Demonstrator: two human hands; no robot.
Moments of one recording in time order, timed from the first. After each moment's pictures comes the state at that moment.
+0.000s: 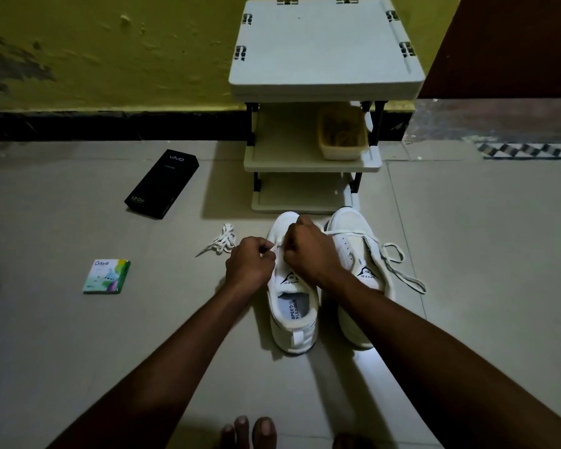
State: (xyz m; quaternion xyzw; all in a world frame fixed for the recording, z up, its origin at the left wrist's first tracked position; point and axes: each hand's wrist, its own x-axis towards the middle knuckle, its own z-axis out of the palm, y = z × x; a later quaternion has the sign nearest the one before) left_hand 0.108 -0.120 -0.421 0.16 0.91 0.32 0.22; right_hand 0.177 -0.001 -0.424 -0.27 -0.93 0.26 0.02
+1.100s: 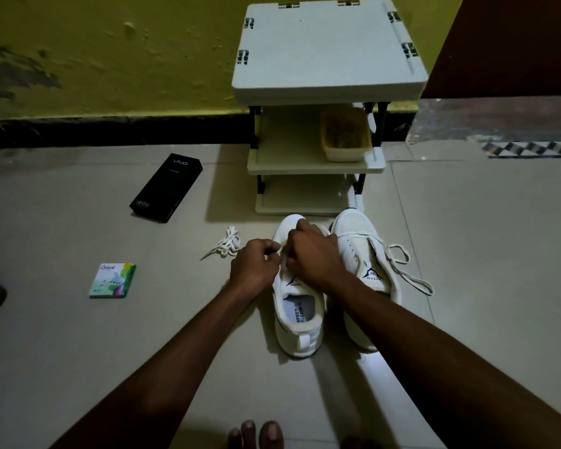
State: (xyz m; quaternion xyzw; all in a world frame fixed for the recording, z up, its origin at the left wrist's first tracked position) left_hand 0.102 -0.122 -0.422 0.22 0.89 0.32 0.23; right_hand 0.179 -0.007 -0.417 -0.23 -0.96 0.16 -0.02
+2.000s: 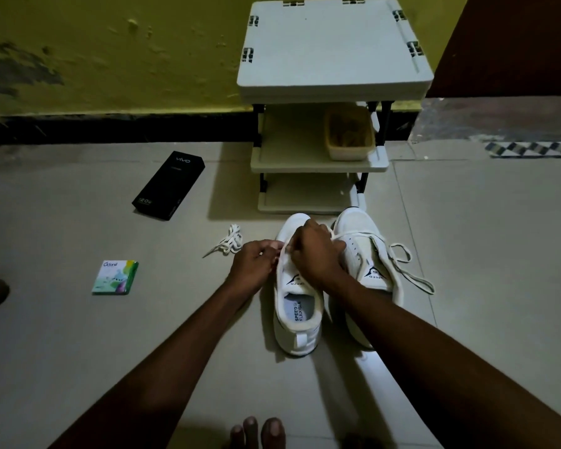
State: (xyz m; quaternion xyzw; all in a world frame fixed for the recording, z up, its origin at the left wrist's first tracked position) left_hand 0.098 -0.134 -0.431 0.16 0.80 0.48 0.33; right_hand 0.174 -0.012 -0.424 -0.34 -0.89 0.31 0.00
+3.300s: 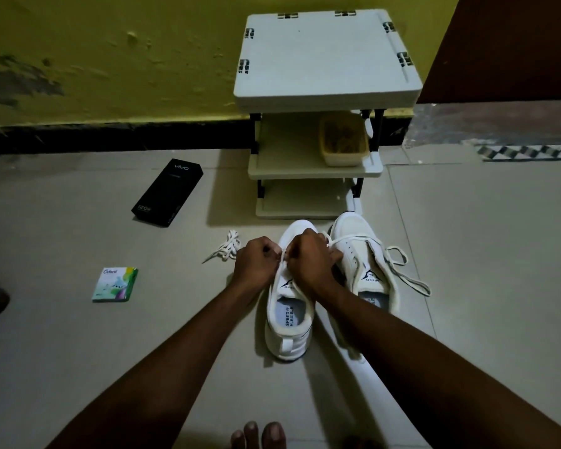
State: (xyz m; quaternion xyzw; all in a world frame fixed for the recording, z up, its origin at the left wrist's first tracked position) left_hand 0.093 -0.114 -0.438 0.20 0.87 0.39 0.22; right_hand 0.171 -0.020 -0.432 -0.39 -0.87 0.30 0.03
